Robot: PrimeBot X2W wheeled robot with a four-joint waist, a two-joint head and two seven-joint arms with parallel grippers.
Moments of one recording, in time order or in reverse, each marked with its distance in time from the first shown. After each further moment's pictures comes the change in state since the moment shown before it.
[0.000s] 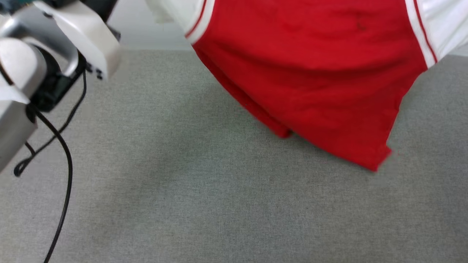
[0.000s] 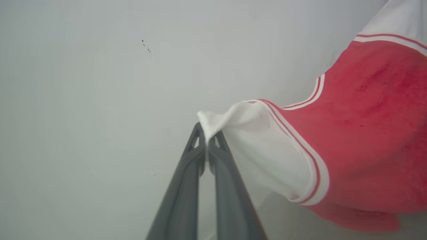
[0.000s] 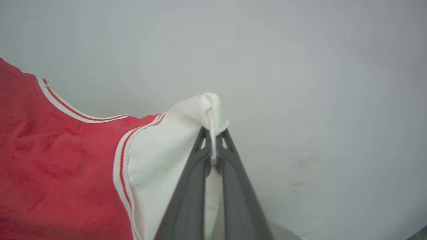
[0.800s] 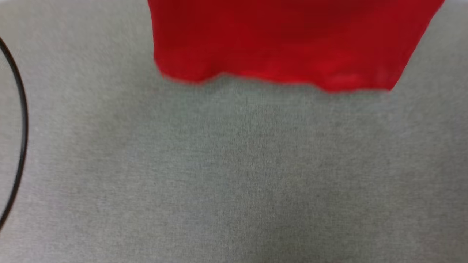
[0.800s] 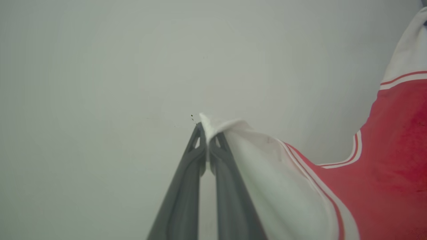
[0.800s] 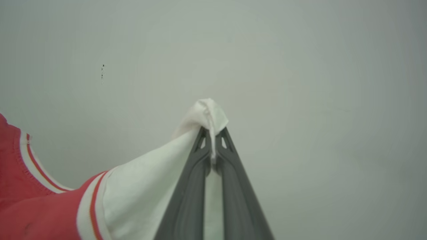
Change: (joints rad) left arm -0.466 -0.116 0.152 0.193 0.031 -0.079 -0.045; right arm -0.547 0.159 -0.072 0.022 -0.207 0.000 -0.013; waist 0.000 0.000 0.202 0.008
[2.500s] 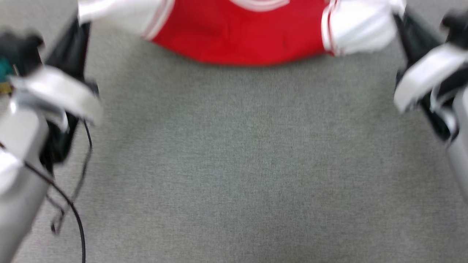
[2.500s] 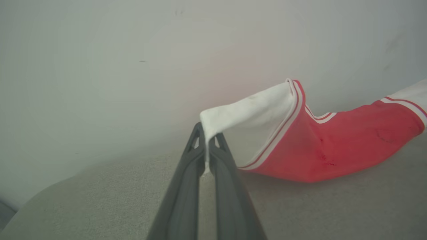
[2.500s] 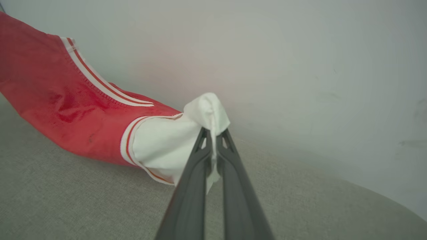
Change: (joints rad) left arm 0.858 -0.018 0.234 0.016 -0.014 0.064 -0.194; right arm 0.450 0.024 0.341 0.351 0.132 0.000 -0.384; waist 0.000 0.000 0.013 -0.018
